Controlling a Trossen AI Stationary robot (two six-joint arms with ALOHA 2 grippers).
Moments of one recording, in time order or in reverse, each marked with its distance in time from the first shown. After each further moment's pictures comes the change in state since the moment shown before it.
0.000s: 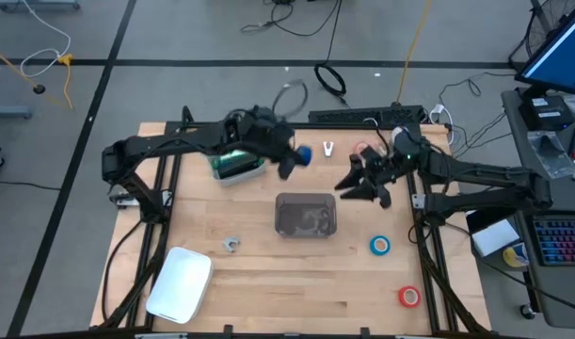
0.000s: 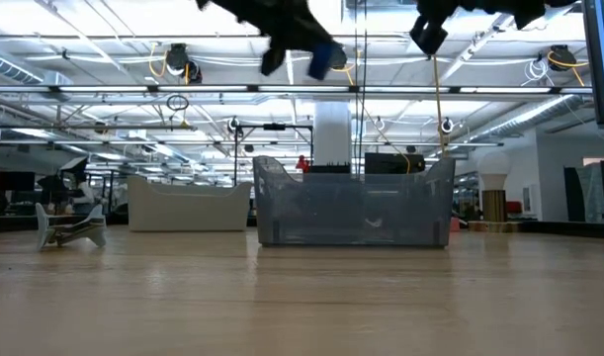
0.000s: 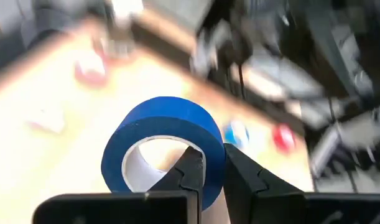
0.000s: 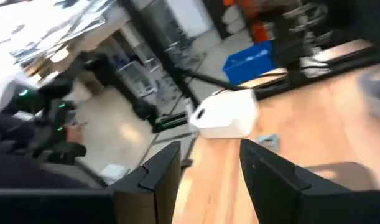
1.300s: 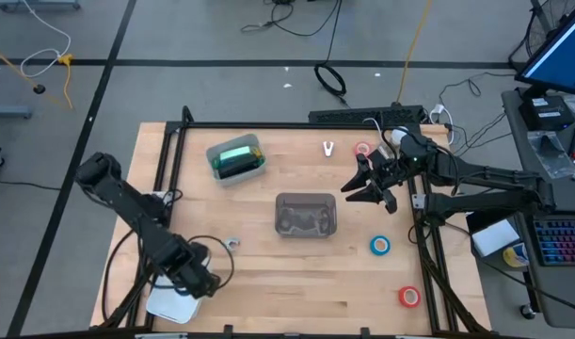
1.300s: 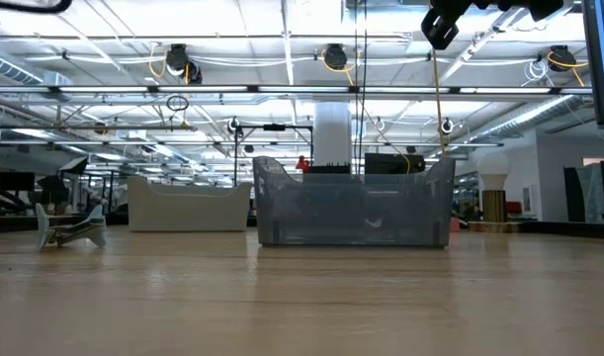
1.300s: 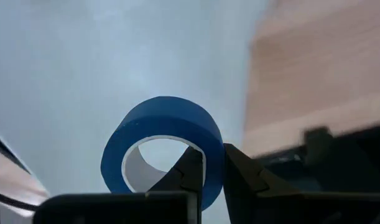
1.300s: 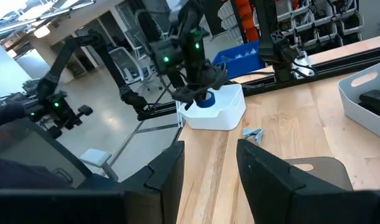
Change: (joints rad) left arm -1.034 -0.147 -0.445 -0.549 -0.013 -1.630; right arm -0.002 -0.071 0.002 -0.117 0.034 -0.131
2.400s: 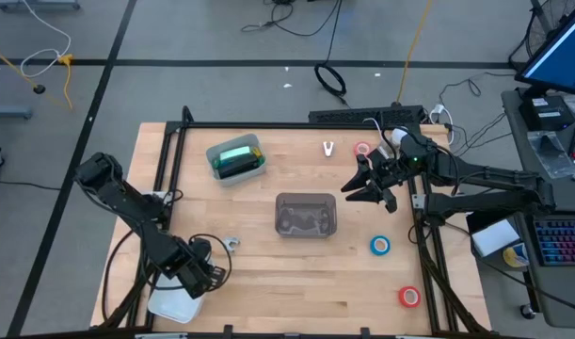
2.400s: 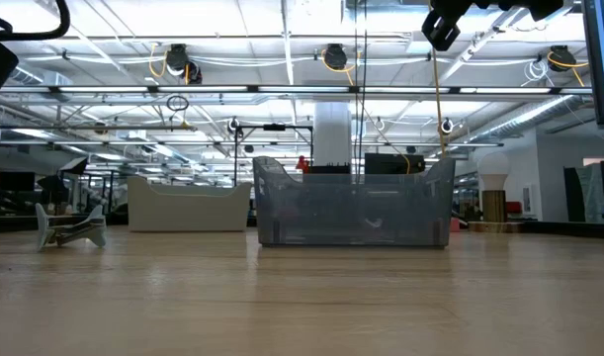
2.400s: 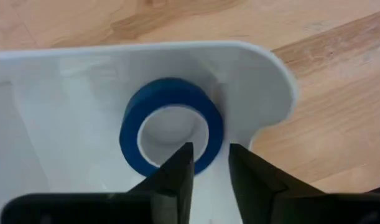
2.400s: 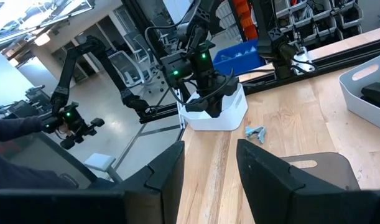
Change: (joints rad) left arm -0.037 0.000 -0.156 0.153 -0.253 -0.051; right arm 0.000 0.000 0.001 0.001 0.005 0.045
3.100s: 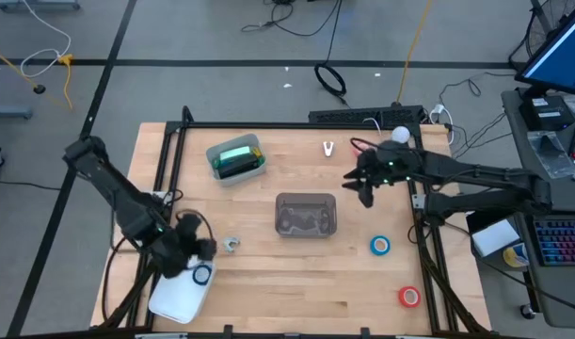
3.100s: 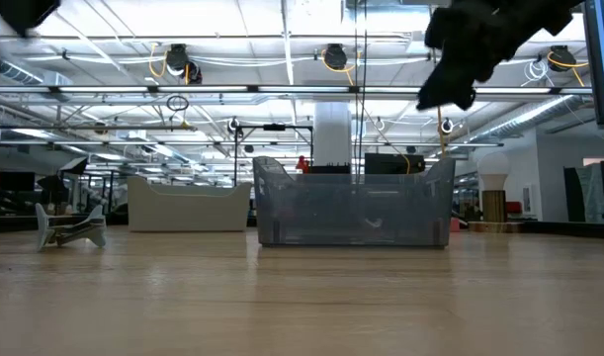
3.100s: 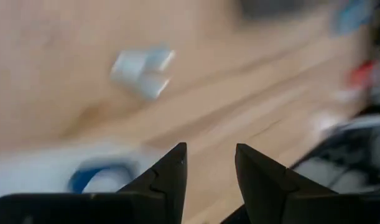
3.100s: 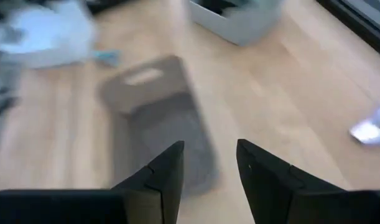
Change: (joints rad) left arm 0.004 -0.343 0.000 -0.070 -0.441 0.005; right arm -0.036 0.079 -0.024 -0.372 0.484 -0.191
